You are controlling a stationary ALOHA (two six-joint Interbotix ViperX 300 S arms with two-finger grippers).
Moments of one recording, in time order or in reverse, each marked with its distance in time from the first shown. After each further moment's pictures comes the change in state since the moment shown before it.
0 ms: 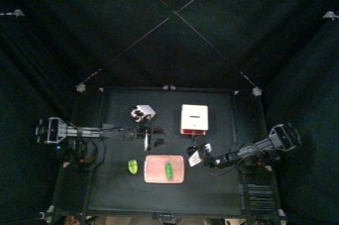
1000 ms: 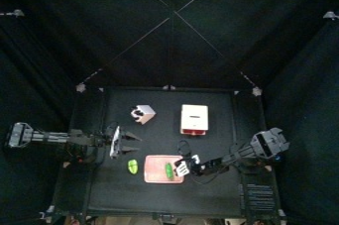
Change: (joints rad) left arm -0.046 -0.500 0.359 -0.026 -0.060 0.121; right arm 0.002 0.262 -0.167 0.161 -0.193 -0.009
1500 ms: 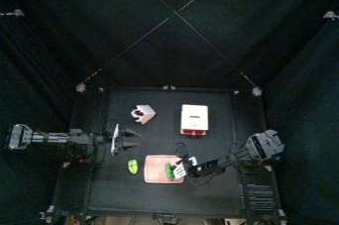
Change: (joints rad) left arm 0.044 0.000 0.021 -0.063 0.003 0.000; right arm -0.003 0.074 -0.055 0.023 -0.011 -0.002
